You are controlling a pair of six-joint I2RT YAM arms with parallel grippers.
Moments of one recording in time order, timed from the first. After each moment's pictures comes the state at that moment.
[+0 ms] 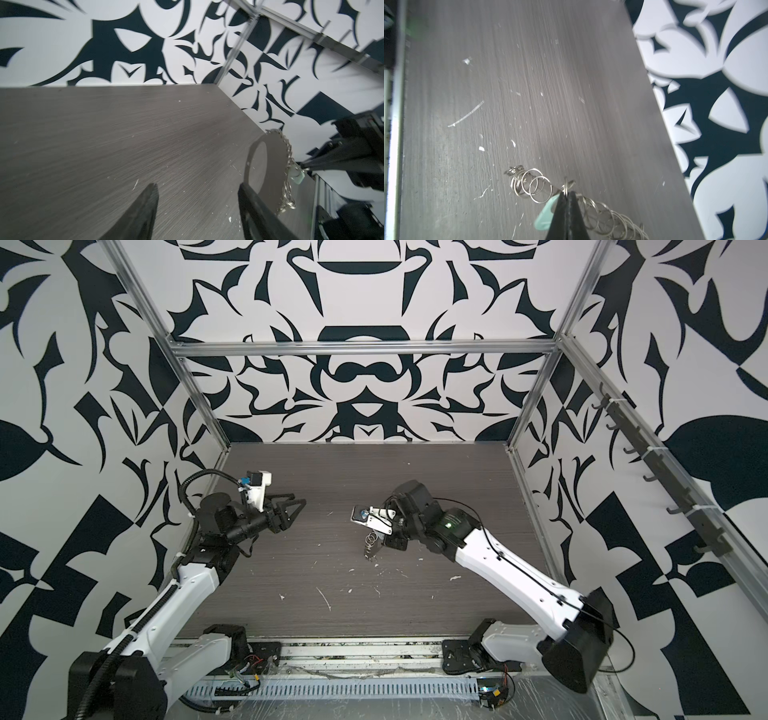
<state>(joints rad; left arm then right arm) -0.17 1.02 0.61 0.23 0.75 -0.26 0.71 1.19 1.10 -0.59 -0.25 -0.69</state>
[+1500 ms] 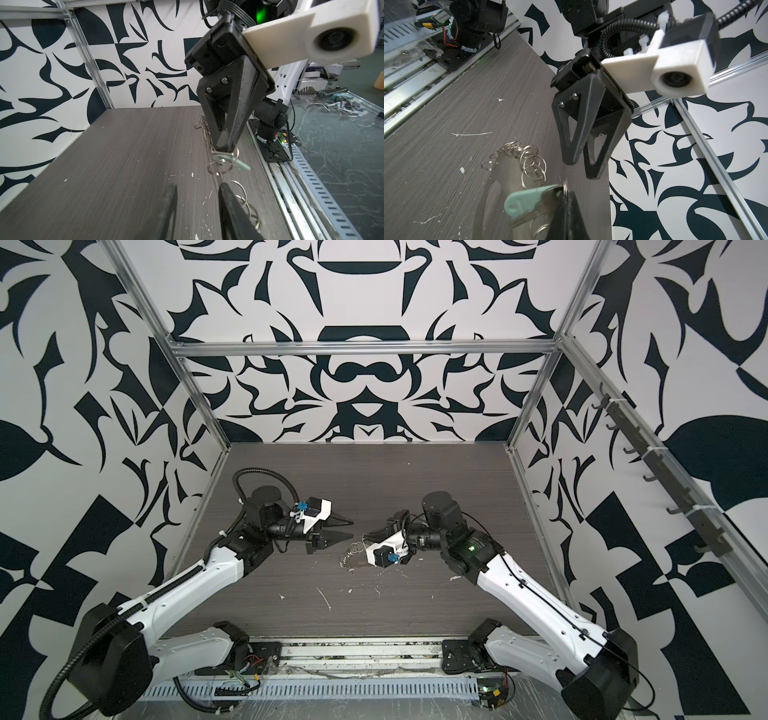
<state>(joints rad) -0.55 1.19 0.75 0.21 1.02 0.30 0.64 1.02 0.89 -0.29 -0.70 -1.19</state>
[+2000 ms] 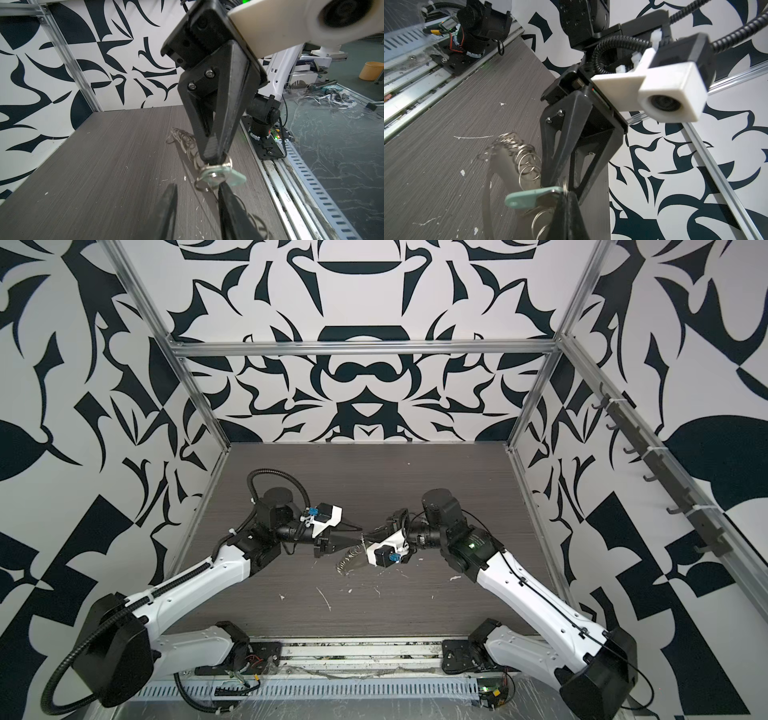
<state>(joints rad) -0.62 1.22 0.76 0.20 1.00 0.33 0.64 1.04 0.92 -0.31 -0.74 -1.20</state>
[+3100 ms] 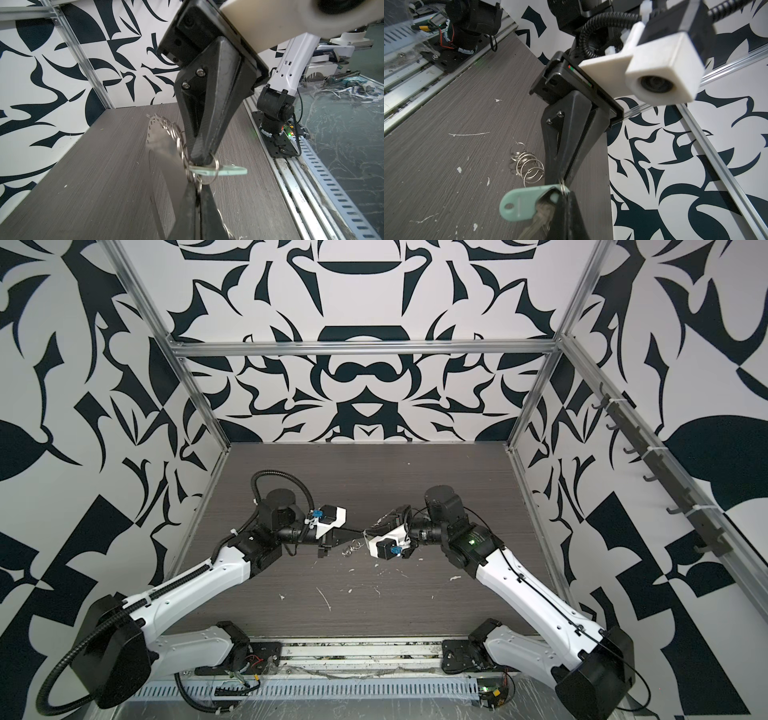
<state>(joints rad) -0.65 1.21 0.77 0.17 0.90 0.37 0.59 1.05 0.92 -0.30 -0.75 -1.18</state>
